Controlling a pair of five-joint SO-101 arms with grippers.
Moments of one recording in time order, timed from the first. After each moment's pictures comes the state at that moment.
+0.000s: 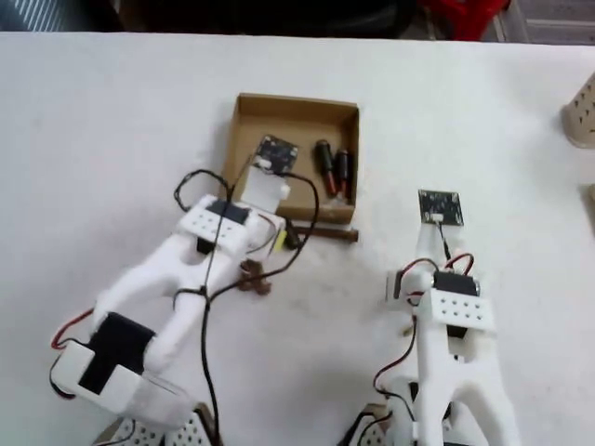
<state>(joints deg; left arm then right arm) 17.3 2.1 36.3 42.8 20.3 6.4 -37.2 67.4 50.1 7.3</state>
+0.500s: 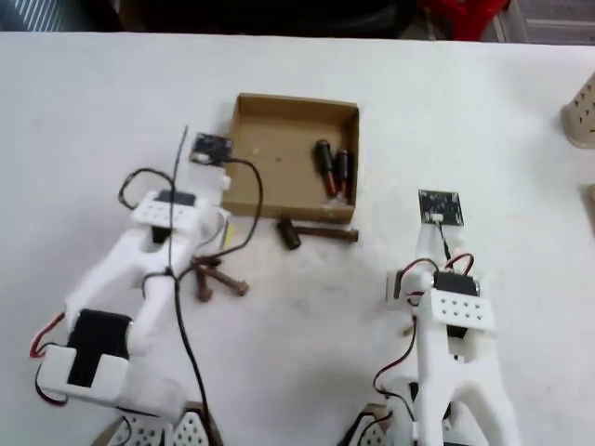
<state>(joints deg) 1.8 2.2 37.0 48.8 17.7 6.4 -37.2 67.4 50.1 7.3</state>
